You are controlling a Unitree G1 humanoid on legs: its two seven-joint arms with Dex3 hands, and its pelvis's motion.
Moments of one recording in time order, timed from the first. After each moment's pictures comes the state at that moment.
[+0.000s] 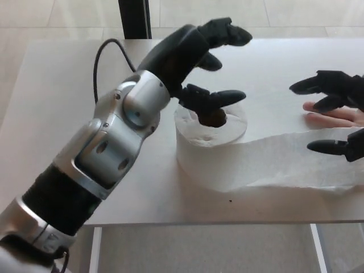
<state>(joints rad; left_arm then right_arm) -0.73 0.34 -0.57 0.08 0.18 0.41 -0.13 -0.36 -0.75 0.24 0.09 -0.16 0.00 0.30</state>
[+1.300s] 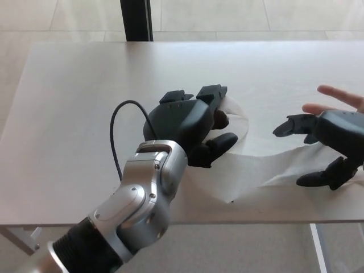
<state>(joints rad) -0.55 0.25 -0.75 0.04 0.61 0.62 -0.07 -0.40 -0.71 0.42 0.17 -0.49 0.01 0.29</state>
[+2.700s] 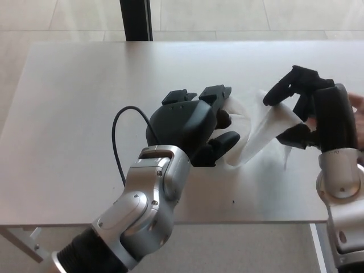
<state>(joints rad) -0.51 0.22 -0.72 0.03 0.65 0.58 -0.02 -0.30 -0.04 -0.04 0.13 -0.43 0.02 -0.14</state>
